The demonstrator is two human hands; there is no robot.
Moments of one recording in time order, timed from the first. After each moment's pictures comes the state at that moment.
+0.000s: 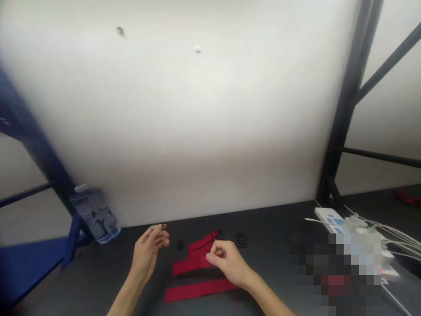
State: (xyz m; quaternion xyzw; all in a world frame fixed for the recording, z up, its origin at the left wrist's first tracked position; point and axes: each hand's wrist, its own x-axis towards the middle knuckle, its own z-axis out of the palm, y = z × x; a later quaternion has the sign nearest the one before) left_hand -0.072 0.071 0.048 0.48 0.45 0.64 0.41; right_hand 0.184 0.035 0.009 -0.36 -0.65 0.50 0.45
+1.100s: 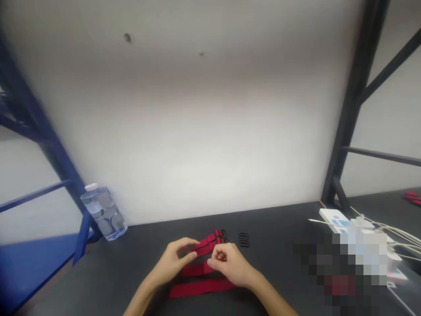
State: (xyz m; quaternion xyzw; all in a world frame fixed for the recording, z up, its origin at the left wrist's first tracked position) left_hand -0.050 0.048 0.044 0.80 0.47 0.29 0.26; right_hand 0.184 0.031 0.011 -0.37 -0.70 0.47 0.39
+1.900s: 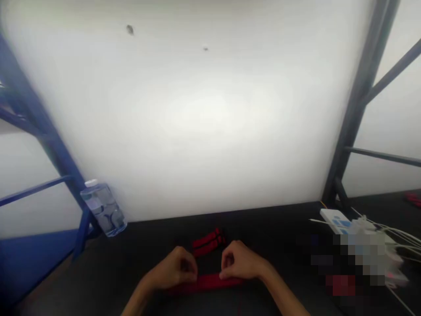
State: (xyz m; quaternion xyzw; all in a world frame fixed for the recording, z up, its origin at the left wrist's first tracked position) left_hand -0.047 0.040 0.043 0.80 0.44 0.13 0.38; right_hand 0.216 0.044 0.010 -0.41 -0.75 0.47 0.22
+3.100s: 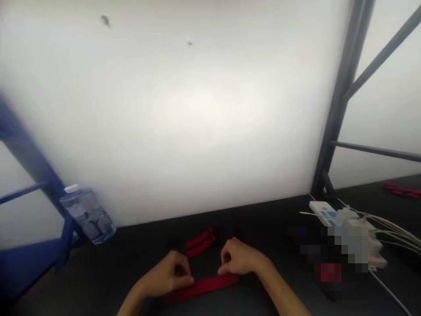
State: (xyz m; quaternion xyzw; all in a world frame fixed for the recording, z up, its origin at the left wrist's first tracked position) left_hand -0.040 0.041 0.036 0.84 0.44 0.09 0.30; right_hand 0.232 0.049 0.006 -0.43 -0.81 0.35 0.19
